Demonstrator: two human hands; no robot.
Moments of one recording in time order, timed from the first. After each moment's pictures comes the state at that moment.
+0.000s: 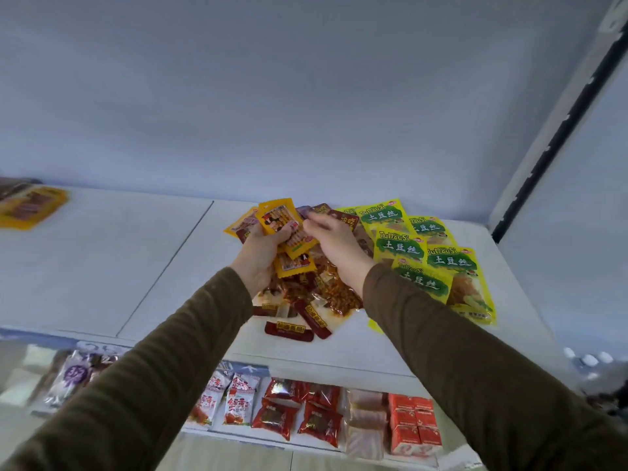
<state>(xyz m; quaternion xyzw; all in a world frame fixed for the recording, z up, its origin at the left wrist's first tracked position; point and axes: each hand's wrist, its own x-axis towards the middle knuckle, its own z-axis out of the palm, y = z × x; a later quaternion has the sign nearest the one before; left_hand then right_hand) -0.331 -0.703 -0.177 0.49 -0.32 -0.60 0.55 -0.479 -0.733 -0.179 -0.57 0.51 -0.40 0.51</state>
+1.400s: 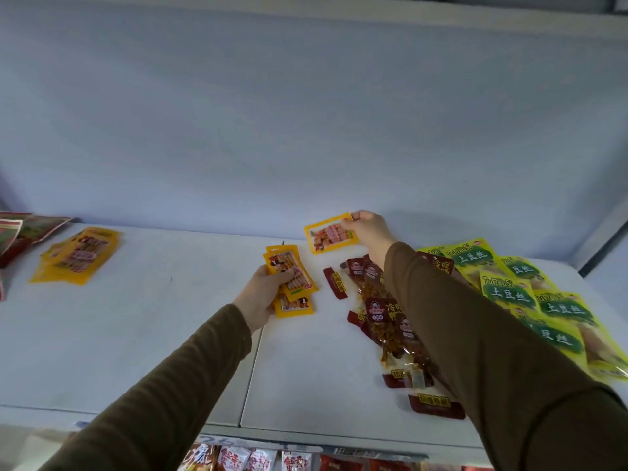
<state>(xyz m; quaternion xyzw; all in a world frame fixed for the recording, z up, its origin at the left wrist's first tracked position) -0.109 -0.769 -0.210 0.55 -0.30 -0.63 0.46 -0.321 -0.876 -0.164 -0.52 0.60 -0.43 0.43</state>
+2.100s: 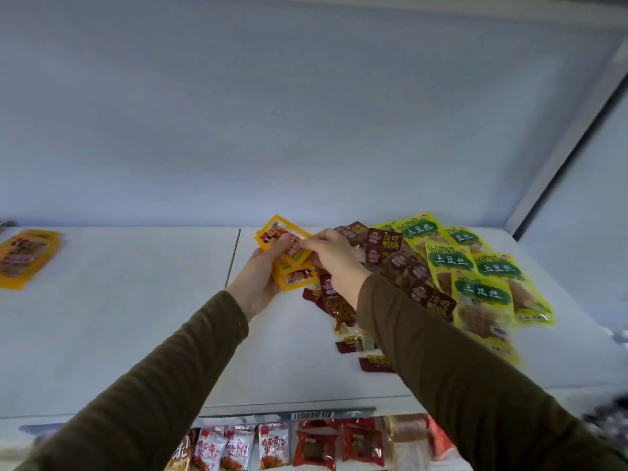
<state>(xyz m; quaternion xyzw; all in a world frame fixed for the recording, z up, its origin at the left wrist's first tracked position) -0.179 -0.748 -0.187 0.43 -0.34 -0.69 0.47 -0.327 -0.769 -0.178 -0.42 0.58 -0.47 0.52</state>
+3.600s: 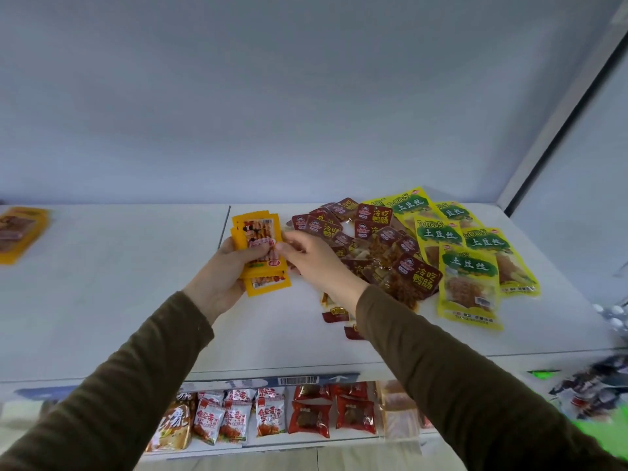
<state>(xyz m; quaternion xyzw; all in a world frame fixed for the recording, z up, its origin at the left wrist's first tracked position) -0.164 -0.703 -0.191 0.47 -0.35 -0.66 0.46 -0.338 -0.706 -0.190 -0.67 0.53 -0.33 0.41</state>
